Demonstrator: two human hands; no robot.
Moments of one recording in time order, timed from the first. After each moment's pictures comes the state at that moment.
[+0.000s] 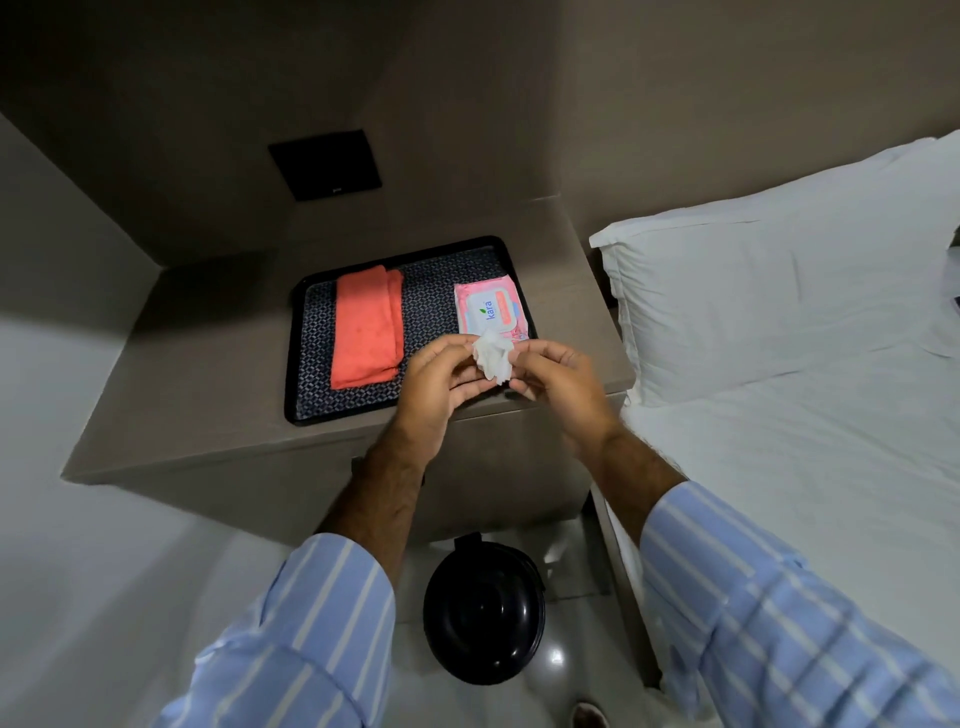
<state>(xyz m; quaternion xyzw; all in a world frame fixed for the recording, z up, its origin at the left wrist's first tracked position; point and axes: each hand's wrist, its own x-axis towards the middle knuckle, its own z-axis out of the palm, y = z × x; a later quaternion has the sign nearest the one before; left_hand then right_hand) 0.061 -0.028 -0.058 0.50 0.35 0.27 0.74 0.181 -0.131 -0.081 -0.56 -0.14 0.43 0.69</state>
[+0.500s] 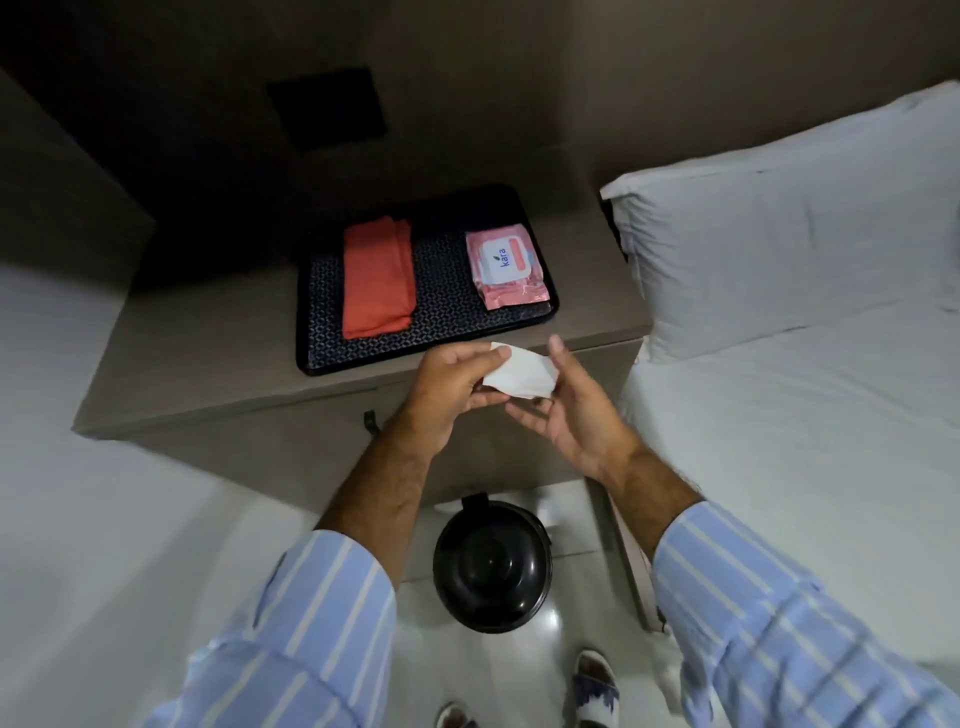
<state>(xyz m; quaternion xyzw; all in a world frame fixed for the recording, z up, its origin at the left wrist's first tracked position) 0.016 -0.051 -0.087 0.57 0.39 0.15 0.71 0.126 -0.173 -0.125 -0.46 -0.03 0.54 0.70</state>
